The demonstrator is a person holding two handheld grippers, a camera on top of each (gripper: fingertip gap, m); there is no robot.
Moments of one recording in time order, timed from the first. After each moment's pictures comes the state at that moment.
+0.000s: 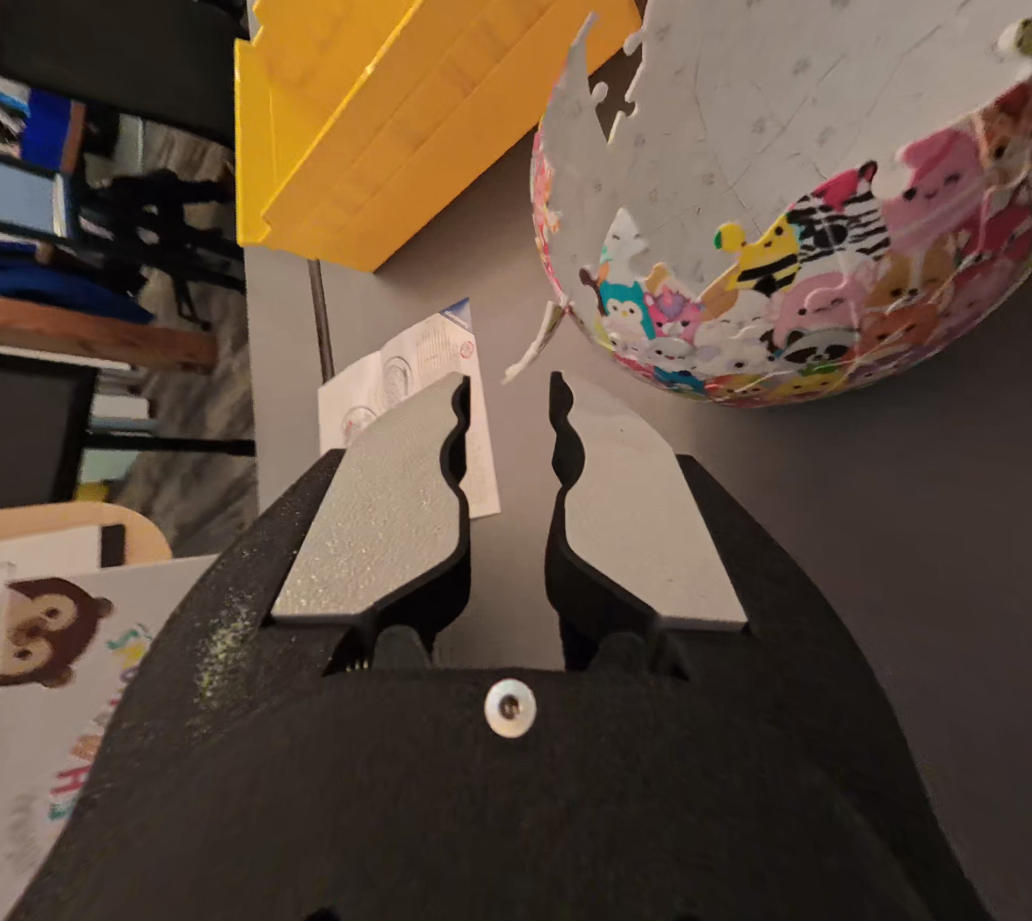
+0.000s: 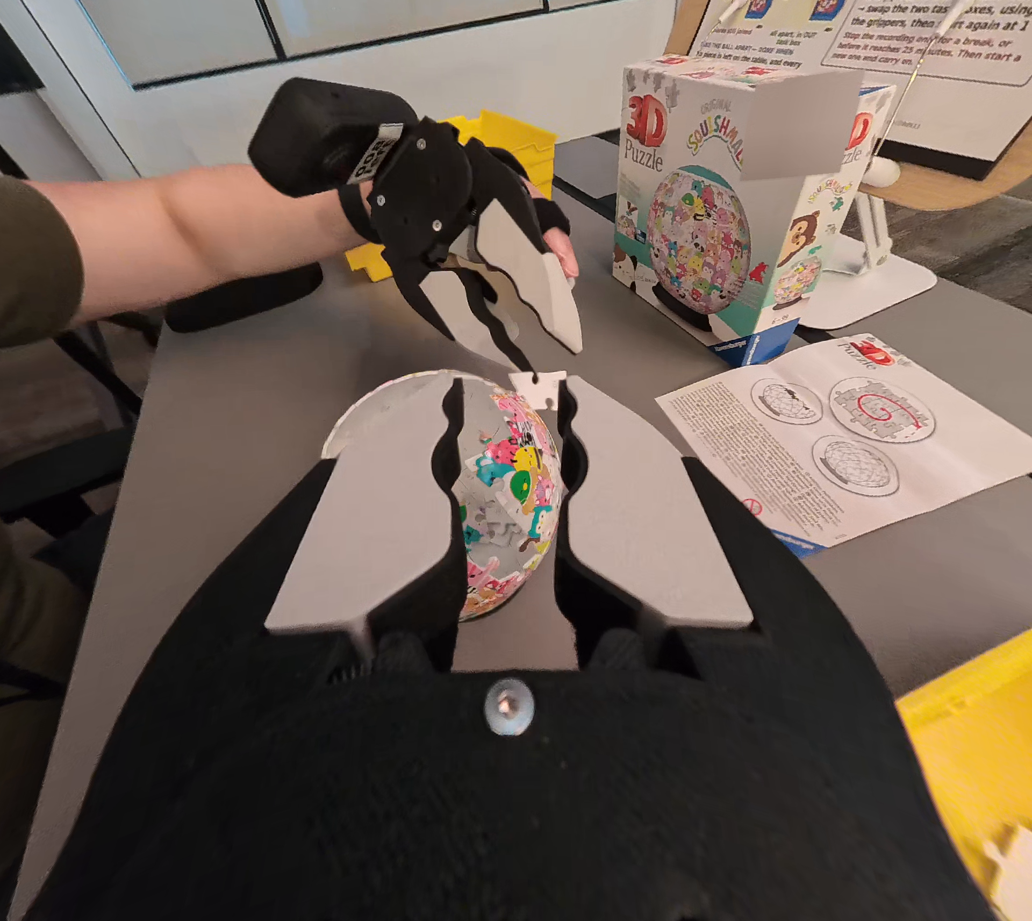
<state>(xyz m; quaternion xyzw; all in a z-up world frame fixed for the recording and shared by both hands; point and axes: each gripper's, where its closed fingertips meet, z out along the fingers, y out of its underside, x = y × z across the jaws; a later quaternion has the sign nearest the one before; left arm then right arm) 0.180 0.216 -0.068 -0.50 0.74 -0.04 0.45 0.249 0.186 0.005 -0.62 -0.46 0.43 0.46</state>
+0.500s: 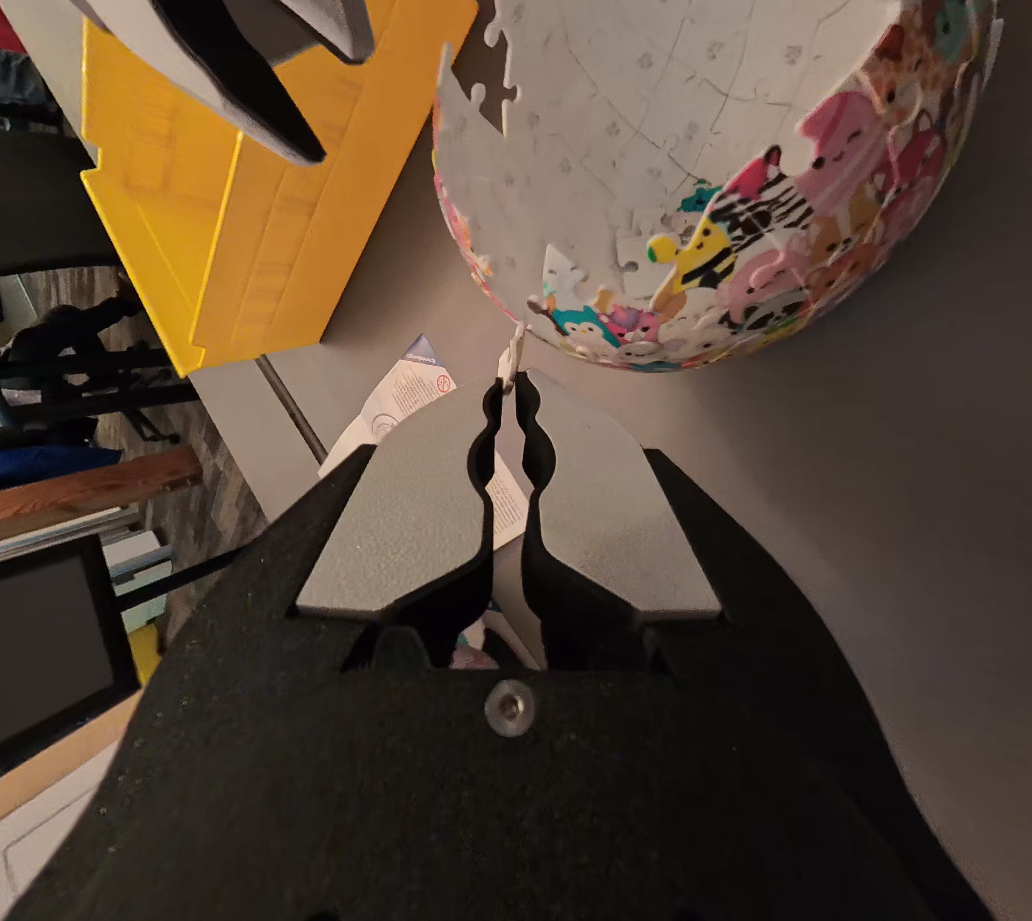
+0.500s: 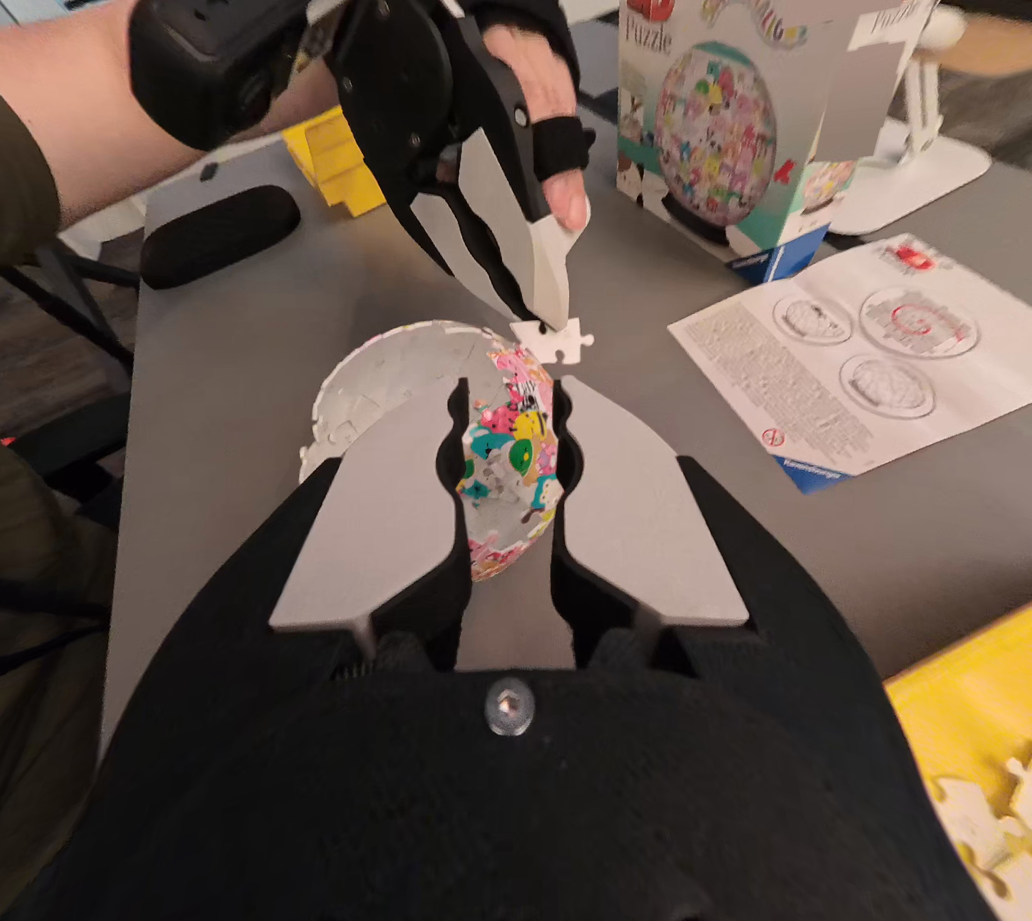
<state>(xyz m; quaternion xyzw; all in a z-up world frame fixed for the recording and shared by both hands) 0.192 0.208 -0.074 -0.38 0.86 -0.01 0.34 0.246 0.184 -0.021 -0.68 -0.47 0.40 0.40</state>
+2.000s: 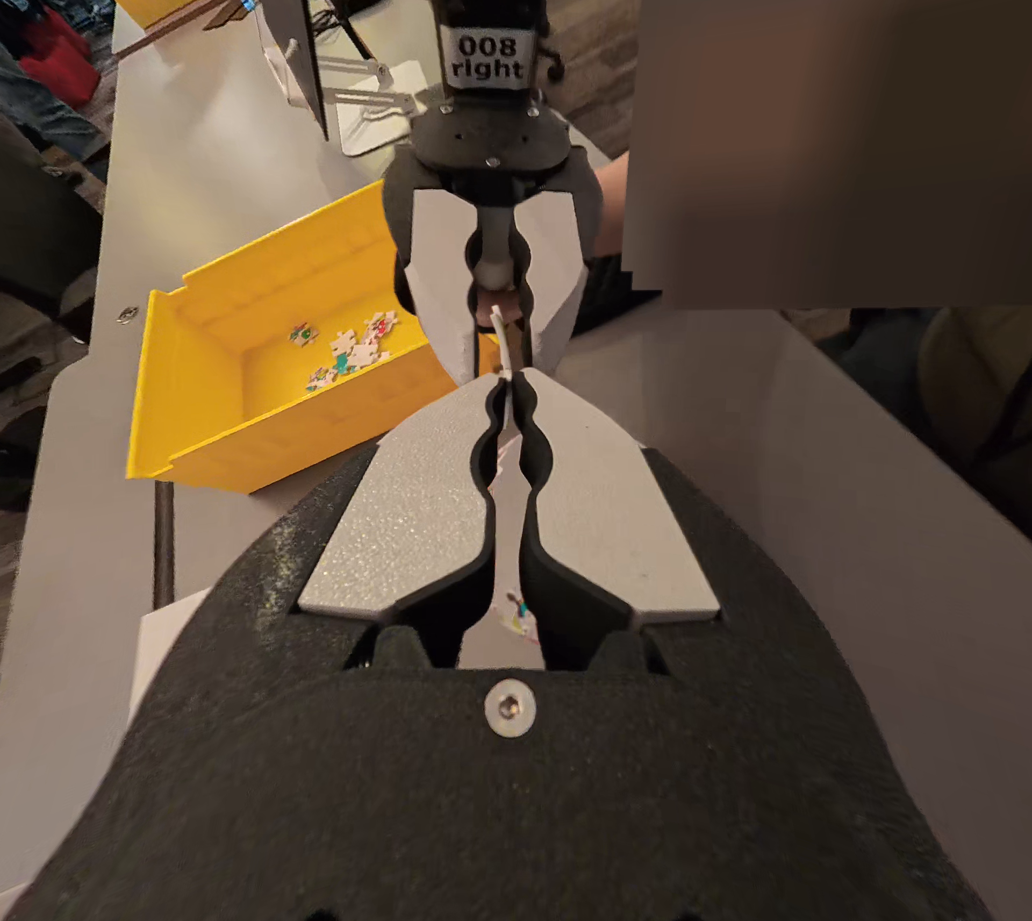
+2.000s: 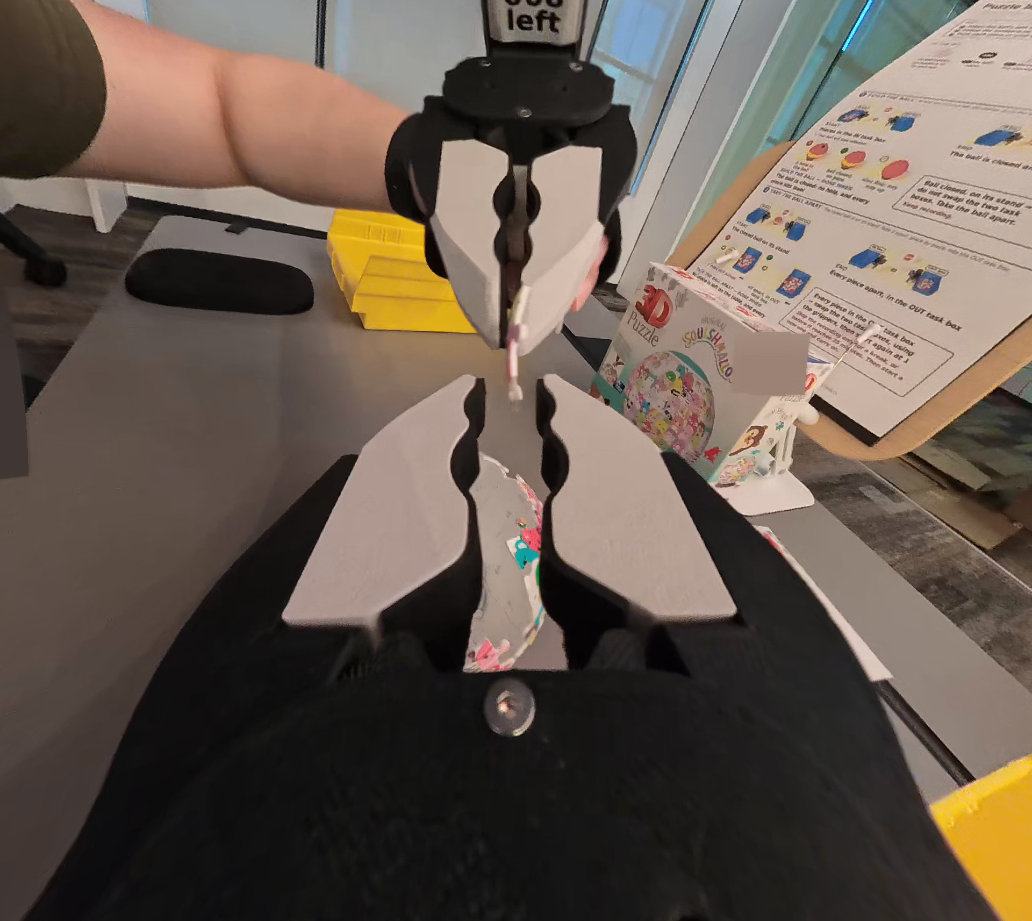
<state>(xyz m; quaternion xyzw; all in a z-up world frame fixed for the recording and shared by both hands) 0.246 0.134 0.050 -0.49 0.70 -0.32 0.39 0.239 0.144 0.045 -0.46 -0.53 0.38 0.60</state>
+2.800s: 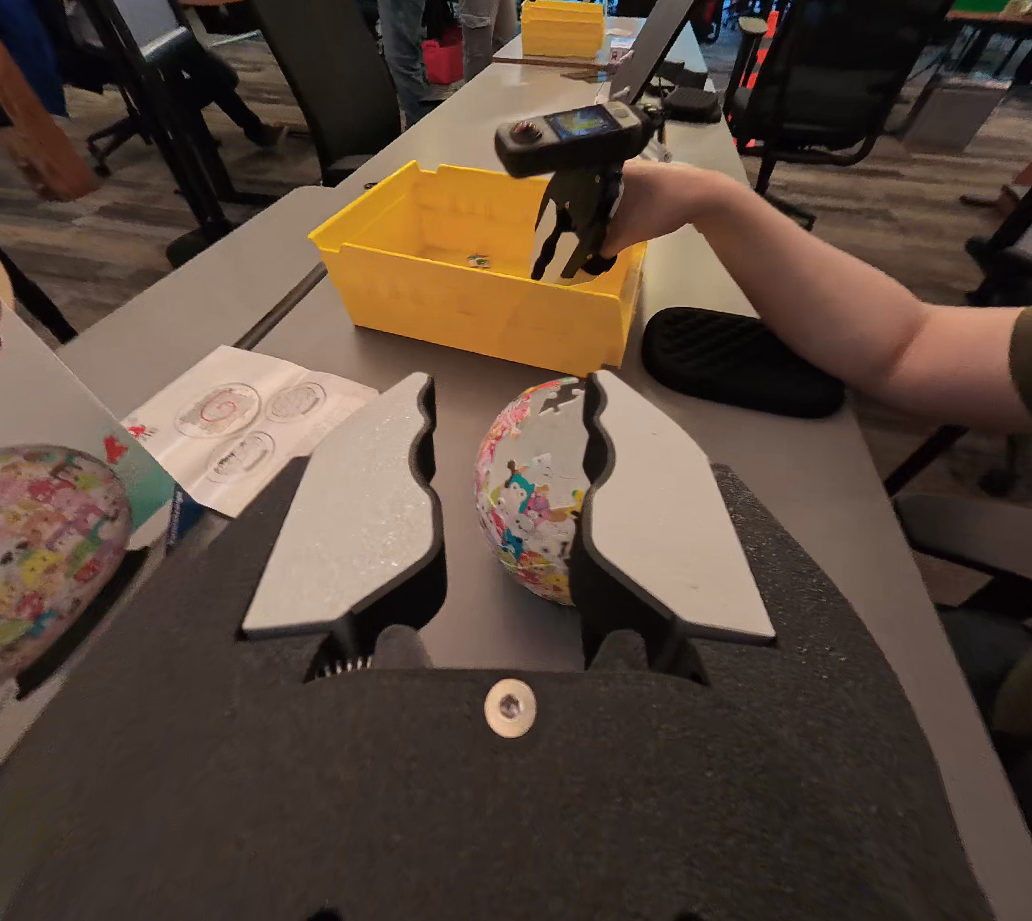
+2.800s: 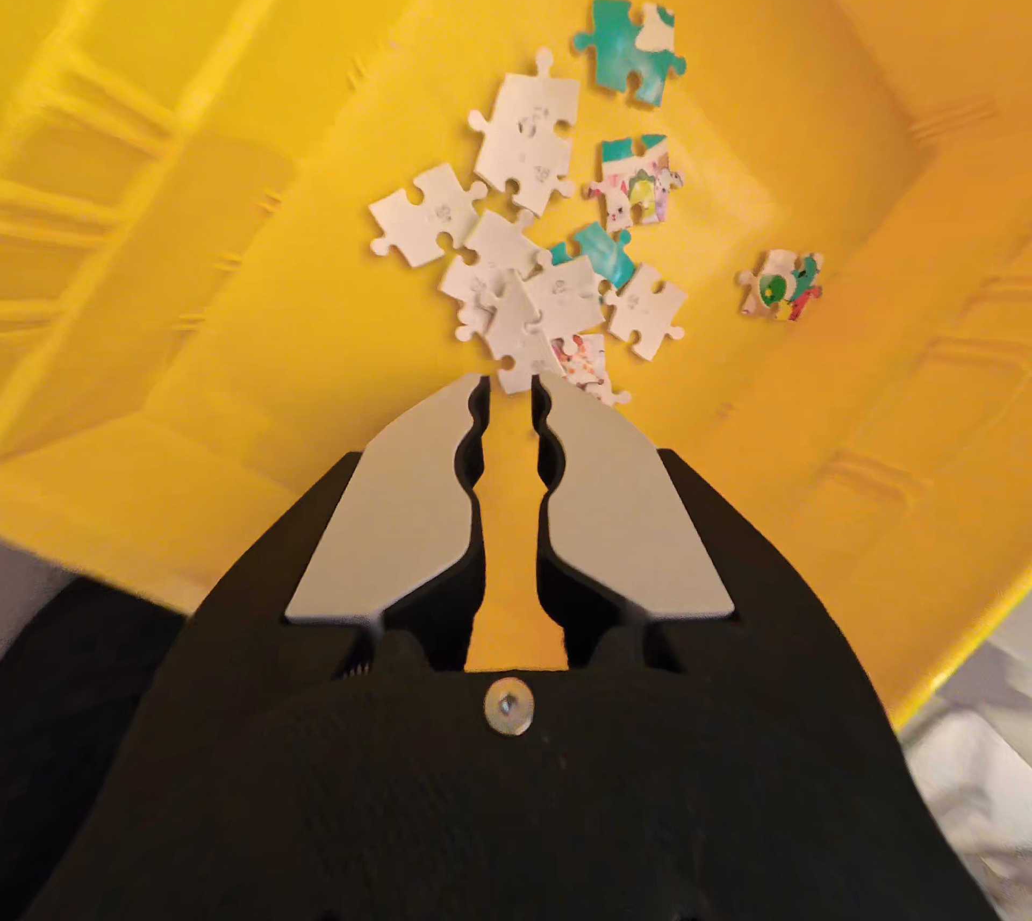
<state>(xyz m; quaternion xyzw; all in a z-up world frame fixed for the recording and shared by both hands) 0.176 0.169 0.027 -0.67 0.41 -0.34 0.51 0.457 0.279 -0.144 -0.90 -0.40 -0.02 0.19</state>
